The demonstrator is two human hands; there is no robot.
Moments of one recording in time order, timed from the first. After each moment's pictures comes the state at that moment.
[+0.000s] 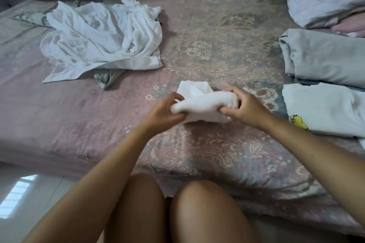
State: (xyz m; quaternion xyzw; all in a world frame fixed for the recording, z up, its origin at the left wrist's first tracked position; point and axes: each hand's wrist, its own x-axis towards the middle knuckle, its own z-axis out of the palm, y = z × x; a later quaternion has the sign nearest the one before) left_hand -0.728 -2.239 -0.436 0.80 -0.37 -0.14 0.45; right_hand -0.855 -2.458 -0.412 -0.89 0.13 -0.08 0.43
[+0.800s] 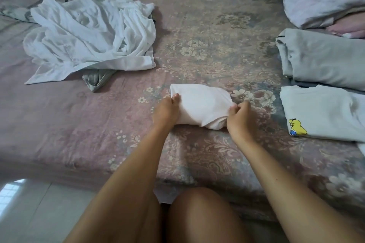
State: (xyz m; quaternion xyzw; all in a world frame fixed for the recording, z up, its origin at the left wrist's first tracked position) left_hand -0.705 -2.304 -0.476 0.91 -0.12 -0.13 0.37; right_hand -0.833 -2.433 -0.461 -0.80 0.49 -0.20 0.28
